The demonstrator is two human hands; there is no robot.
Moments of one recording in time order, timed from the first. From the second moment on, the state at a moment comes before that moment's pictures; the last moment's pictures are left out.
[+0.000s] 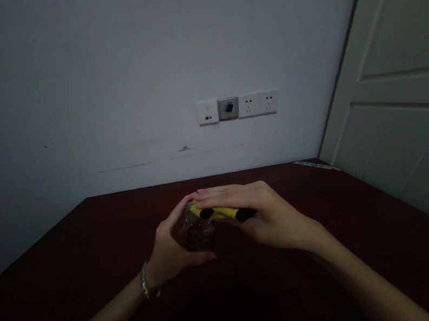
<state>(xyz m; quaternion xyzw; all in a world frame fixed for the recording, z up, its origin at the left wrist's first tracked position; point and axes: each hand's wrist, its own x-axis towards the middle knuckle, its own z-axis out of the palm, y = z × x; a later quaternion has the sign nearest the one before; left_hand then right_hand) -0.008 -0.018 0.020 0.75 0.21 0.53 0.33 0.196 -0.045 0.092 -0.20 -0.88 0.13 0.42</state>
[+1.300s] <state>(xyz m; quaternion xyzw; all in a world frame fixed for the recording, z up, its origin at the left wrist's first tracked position) -0.012 -0.012 0.016 0.86 0.22 0.45 0.10 0.203 -0.056 0.109 -0.25 -0.91 0.13 0.29</state>
